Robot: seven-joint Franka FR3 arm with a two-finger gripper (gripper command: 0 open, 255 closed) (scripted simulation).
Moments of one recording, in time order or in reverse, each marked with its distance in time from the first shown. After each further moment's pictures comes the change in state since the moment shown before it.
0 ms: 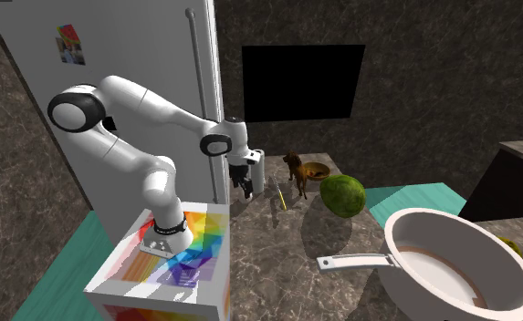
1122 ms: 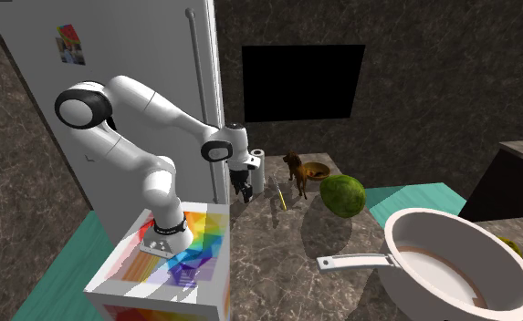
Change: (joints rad) arm 0.000 0.060 0.004 -0.033 0.002 0.095 -0.002
